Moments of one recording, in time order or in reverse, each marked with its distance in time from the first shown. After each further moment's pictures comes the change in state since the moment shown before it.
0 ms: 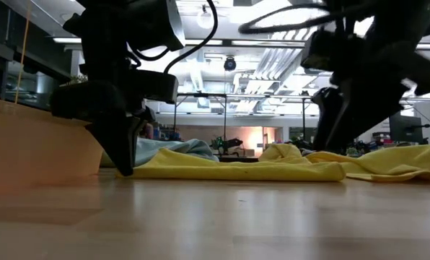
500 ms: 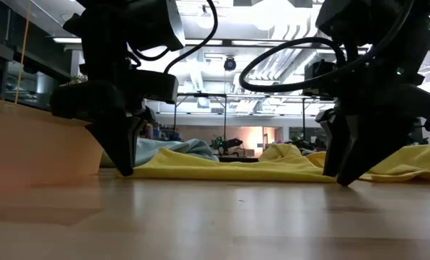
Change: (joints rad) left arm 0.000 0.000 0.000 0.000 0.000 0.000; right arm 0.002 0.107 0.003 -0.040 -0.001 0.046
